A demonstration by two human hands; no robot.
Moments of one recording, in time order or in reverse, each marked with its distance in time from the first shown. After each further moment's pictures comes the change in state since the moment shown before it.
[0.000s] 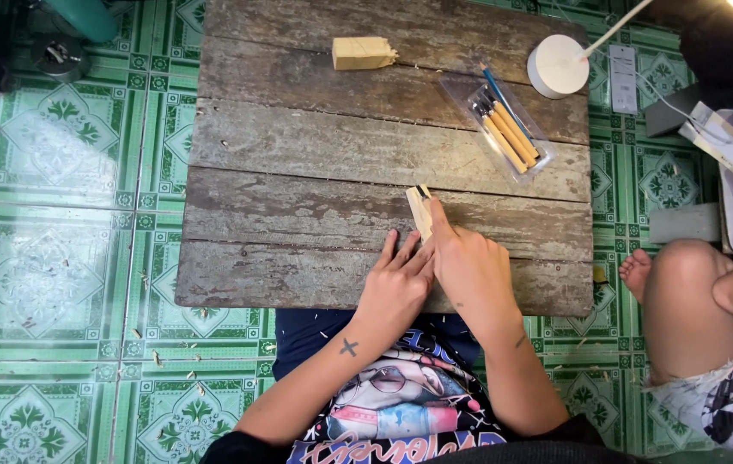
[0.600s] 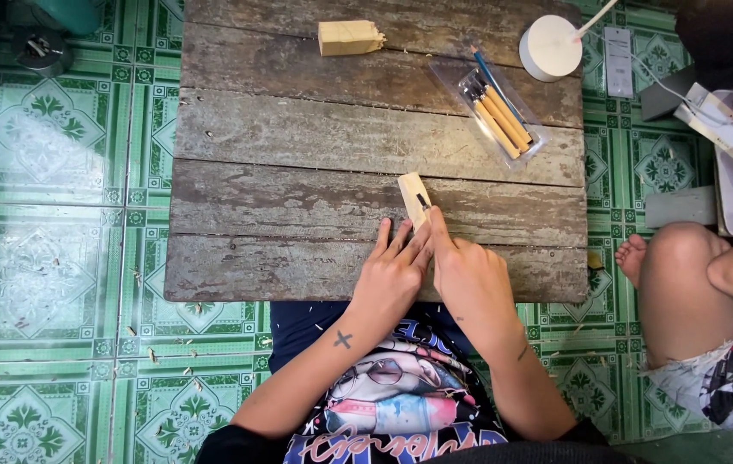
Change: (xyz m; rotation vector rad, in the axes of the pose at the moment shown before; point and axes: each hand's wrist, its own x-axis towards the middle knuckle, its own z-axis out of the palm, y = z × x) left_hand 0.002 0.002 -0.003 0.025 -0.006 0.002; right_hand -0.030 0.009 0.010 0.025 -0.002 -0.010
